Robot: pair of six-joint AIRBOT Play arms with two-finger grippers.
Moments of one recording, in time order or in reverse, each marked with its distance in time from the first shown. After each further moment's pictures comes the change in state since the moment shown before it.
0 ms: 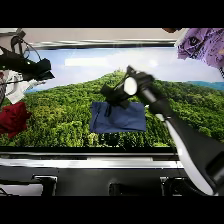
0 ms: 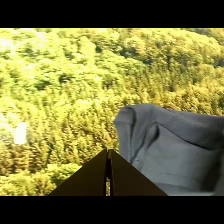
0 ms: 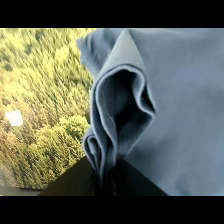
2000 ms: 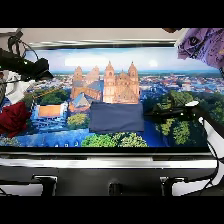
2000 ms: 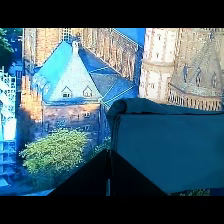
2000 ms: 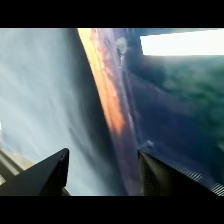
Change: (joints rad) left arm 0.018 0.006 0.000 -0.050 -0.020 0.000; right arm -0.826 -0.113 -0.580 0.734 0.100 -1.367
